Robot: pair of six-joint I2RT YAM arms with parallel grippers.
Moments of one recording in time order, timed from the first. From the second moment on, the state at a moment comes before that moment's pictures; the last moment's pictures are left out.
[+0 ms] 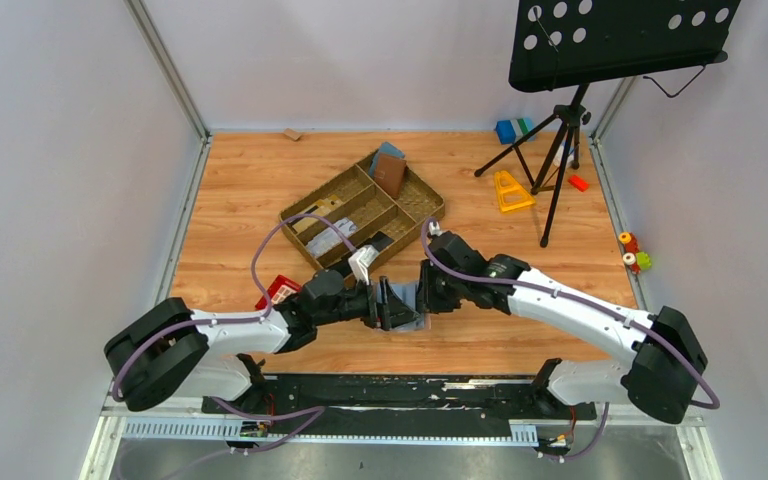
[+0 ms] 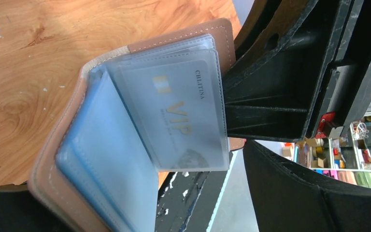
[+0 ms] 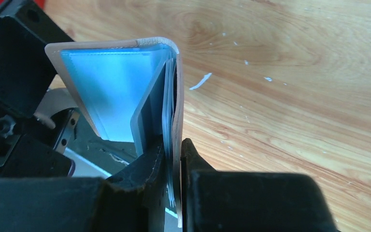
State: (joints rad) left arm -0.92 1.27 0.34 0.68 0.31 -0.90; right arm 0.88 1.25 0.89 -0.56 -0.08 0.80
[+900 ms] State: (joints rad) left arm -0.84 1.28 0.27 0.73 0.37 -0.93; right arm 0.81 1.06 0.68 -0.47 -0.17 0.74
